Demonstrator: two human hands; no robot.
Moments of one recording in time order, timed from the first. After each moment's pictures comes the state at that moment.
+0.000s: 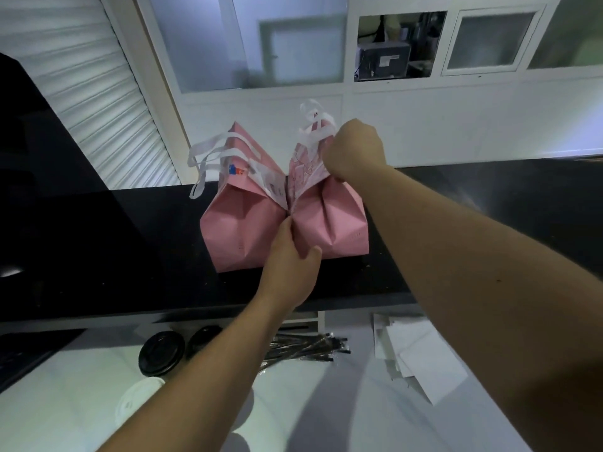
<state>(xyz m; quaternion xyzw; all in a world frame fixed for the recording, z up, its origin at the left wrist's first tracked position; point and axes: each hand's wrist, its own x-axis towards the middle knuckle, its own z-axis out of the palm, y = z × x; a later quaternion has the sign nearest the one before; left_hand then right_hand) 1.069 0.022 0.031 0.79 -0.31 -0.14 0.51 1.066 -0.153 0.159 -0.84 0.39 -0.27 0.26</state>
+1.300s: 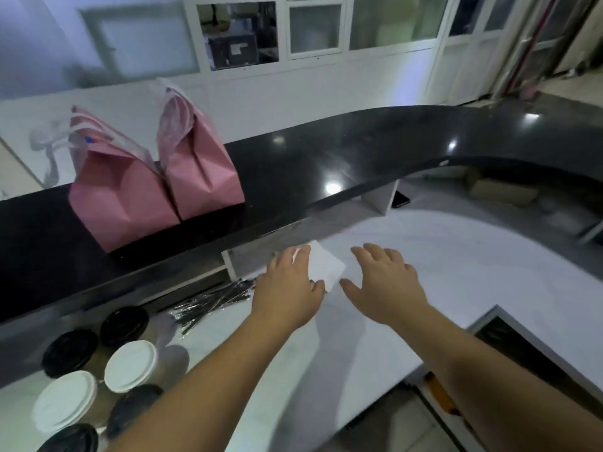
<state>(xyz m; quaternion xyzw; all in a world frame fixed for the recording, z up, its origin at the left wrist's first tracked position) 0.866 0.076 -0.020 0.78 -0.60 -0.09 0.15 0.689 0.014 -0.011 -0.83 0.55 -0.05 0.06</state>
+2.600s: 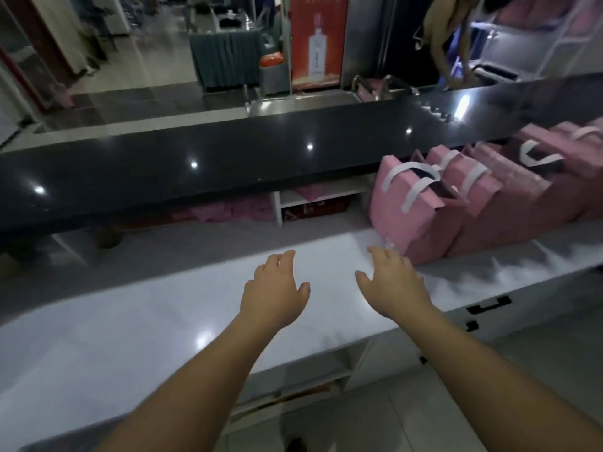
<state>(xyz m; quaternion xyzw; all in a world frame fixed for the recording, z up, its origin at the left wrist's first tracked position) 0.016 0.066 -0.040 0.27 -0.95 -0.17 0.01 -0.109 0.249 -0.028 -0.25 0.96 -0.15 0.06</state>
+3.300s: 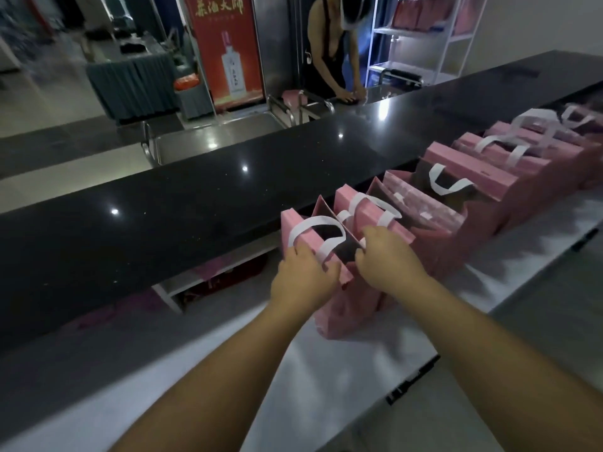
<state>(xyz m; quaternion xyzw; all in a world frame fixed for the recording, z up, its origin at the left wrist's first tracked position) -0.323 0.172 -0.010 0.23 -0.94 -0.27 0.02 -0.392 0.319 0.016 -0.17 0.96 -0.20 0.02</state>
